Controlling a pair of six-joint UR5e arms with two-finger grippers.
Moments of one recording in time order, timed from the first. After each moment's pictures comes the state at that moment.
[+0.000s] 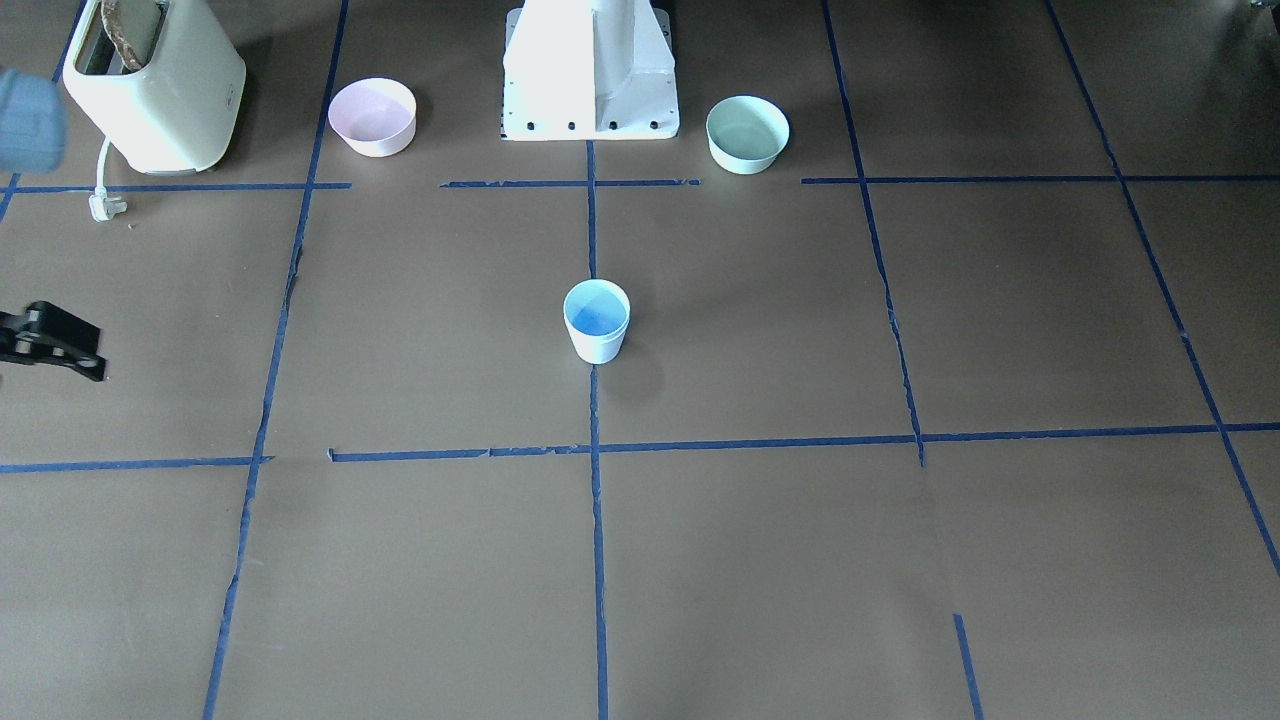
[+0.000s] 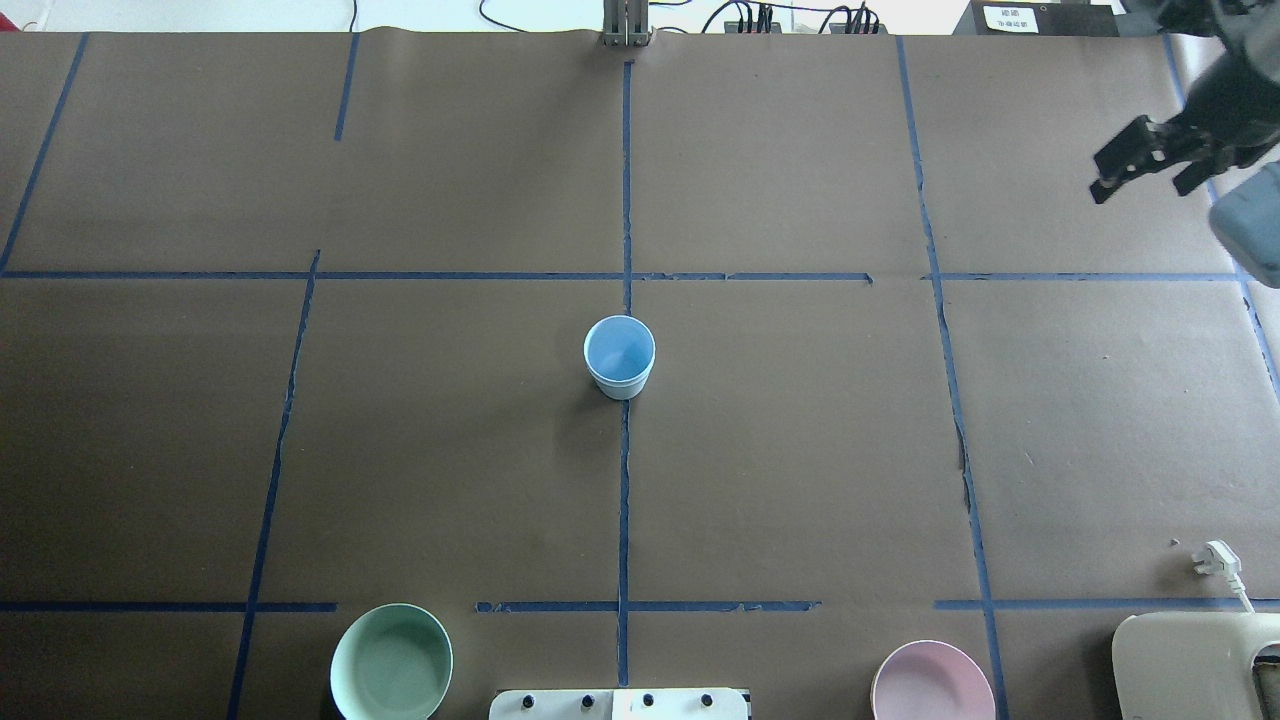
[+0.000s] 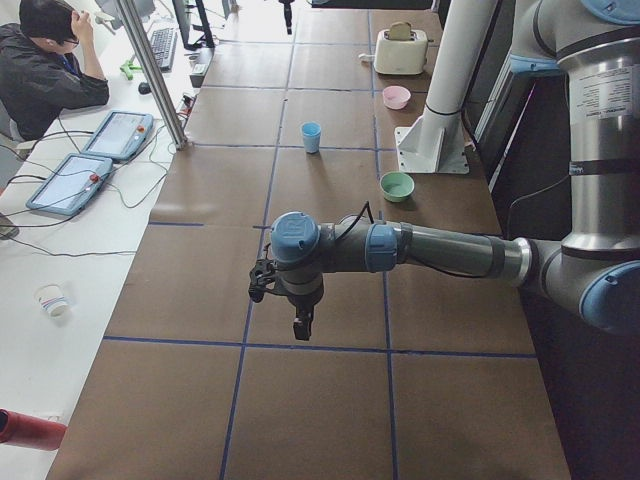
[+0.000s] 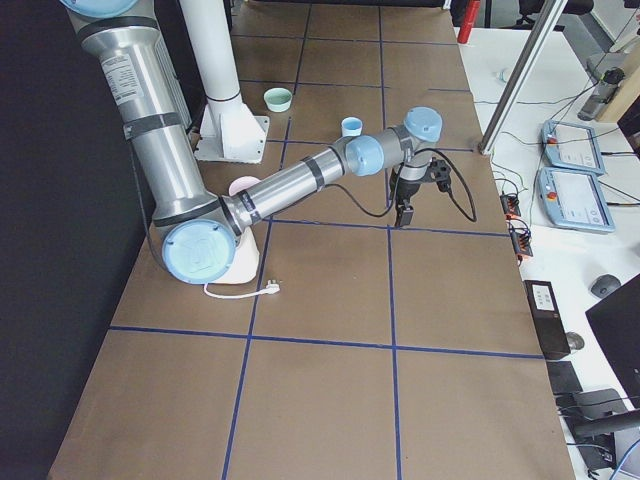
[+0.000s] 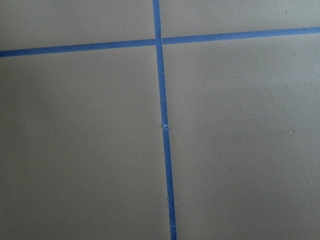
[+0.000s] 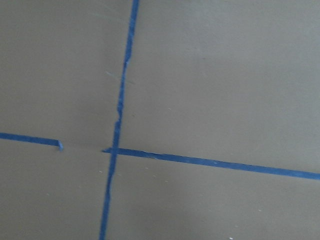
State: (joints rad) left arm -1.57 -1.43 -1.85 -1.39 -2.38 0.12; right arm 1.27 -1.31 1.75 -1.72 2.33 0.26
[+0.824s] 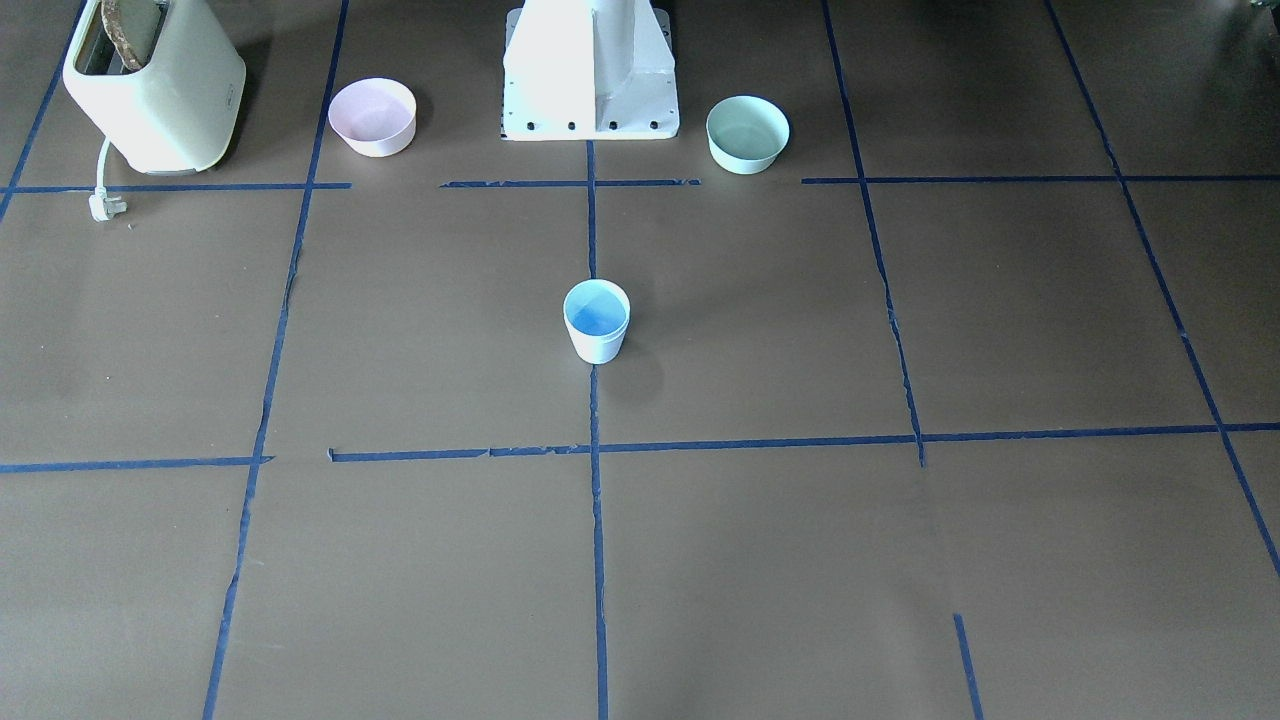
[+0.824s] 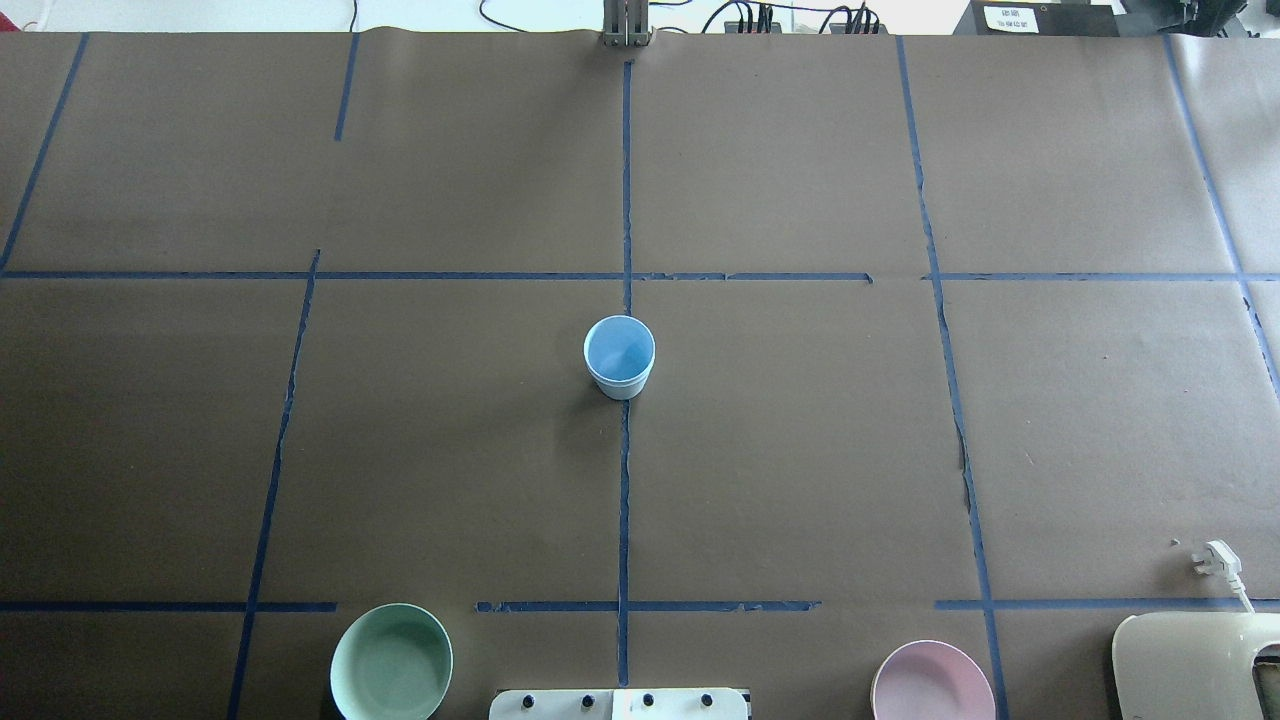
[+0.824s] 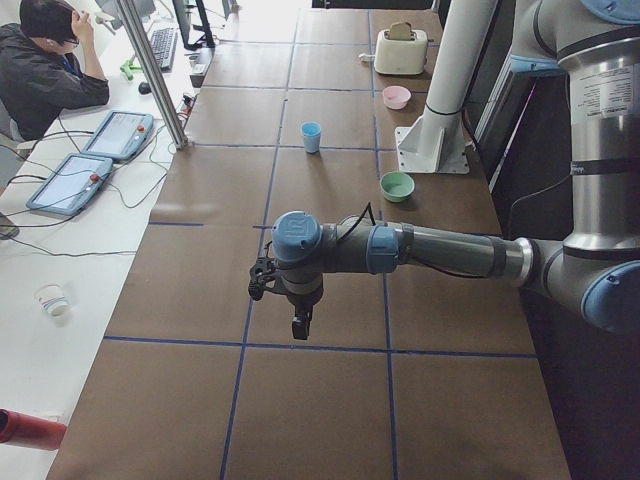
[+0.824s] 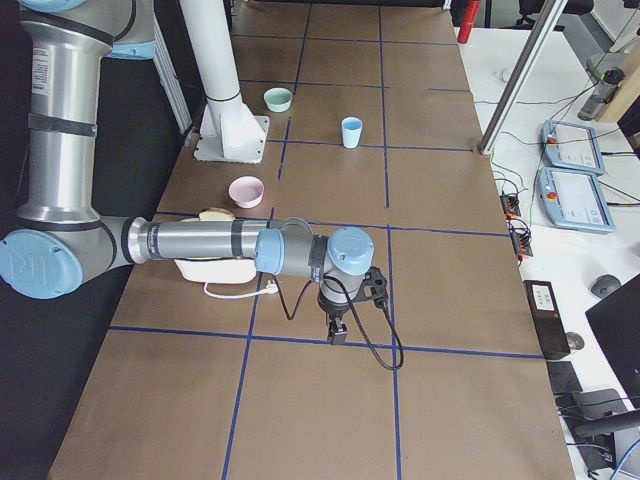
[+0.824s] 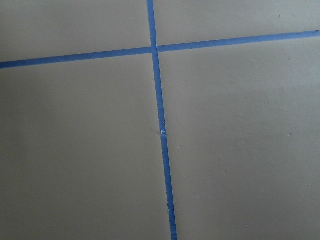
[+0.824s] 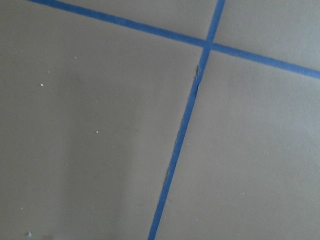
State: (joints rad) left arm -1.57 -1.41 -1.84 -1.43 -2.37 0.12; right arm 1.53 -1.72 1.76 -1.72 2.33 -0.28
